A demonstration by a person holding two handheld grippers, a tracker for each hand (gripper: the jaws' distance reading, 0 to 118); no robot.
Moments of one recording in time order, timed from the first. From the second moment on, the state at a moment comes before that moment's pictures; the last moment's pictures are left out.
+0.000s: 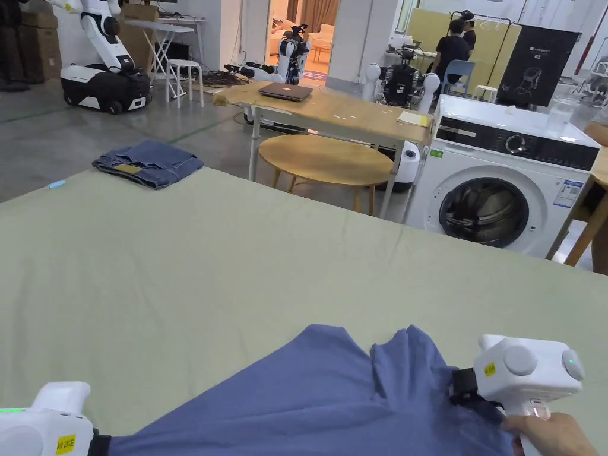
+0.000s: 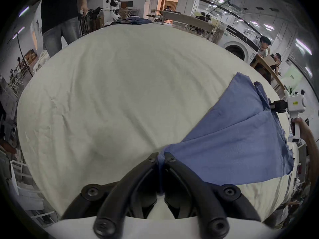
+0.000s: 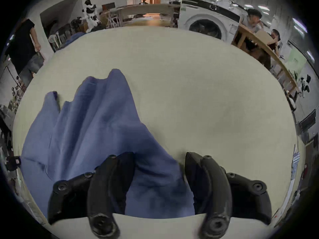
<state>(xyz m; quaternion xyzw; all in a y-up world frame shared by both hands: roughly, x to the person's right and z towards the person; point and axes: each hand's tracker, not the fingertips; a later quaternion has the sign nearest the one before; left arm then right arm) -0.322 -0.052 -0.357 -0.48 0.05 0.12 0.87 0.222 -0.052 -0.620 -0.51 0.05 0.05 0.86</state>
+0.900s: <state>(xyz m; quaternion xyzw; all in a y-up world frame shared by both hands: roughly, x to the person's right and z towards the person) -0.288 0.179 -0.432 -0.25 -0.02 0.06 0.97 0.297 0.204 -0.459 -0.16 -0.07 0.05 0.98</state>
